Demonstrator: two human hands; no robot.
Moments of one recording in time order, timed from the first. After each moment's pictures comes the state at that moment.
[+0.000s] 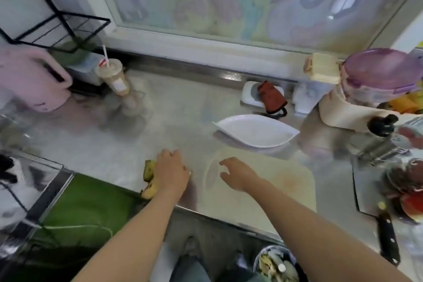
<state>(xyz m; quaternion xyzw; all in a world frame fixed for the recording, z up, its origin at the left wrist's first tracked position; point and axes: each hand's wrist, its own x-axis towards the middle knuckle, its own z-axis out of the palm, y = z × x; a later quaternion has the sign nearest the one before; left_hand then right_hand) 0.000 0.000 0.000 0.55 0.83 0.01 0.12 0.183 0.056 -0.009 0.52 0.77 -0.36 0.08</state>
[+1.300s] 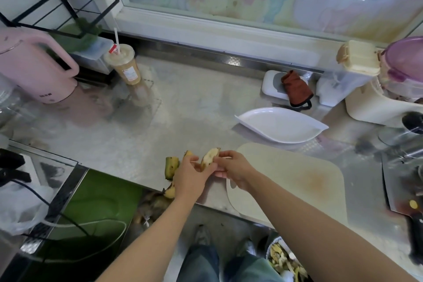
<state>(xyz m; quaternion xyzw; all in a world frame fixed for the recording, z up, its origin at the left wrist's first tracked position) -0.032 -0.012 -0.019 0.36 0.80 0.30 0.37 0.090 0.053 -0.015 0.57 0.33 -0.73 -0.19</state>
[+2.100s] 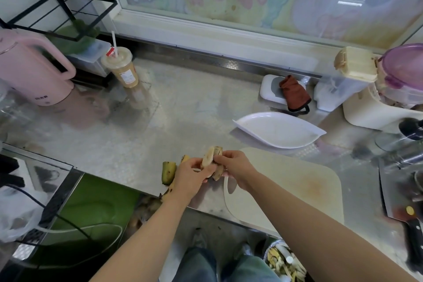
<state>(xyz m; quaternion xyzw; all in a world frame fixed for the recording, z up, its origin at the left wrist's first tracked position) -0.035 0.002 -0.017 0.33 0.69 0.40 0.51 0.094 0.066 -0.001 0.58 0.39 -0.69 -0.20</state>
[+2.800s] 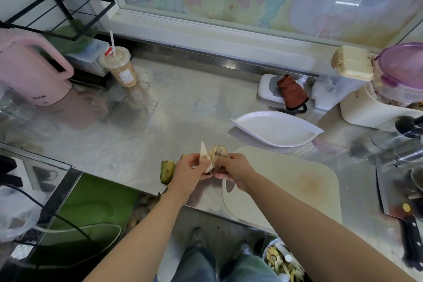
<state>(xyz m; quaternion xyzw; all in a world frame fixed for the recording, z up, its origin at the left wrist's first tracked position) -0.036 0.003 -0.010 0.27 0.64 0.45 0.57 0.100 0.061 -0.004 0.60 0.33 -0.70 -0.19</state>
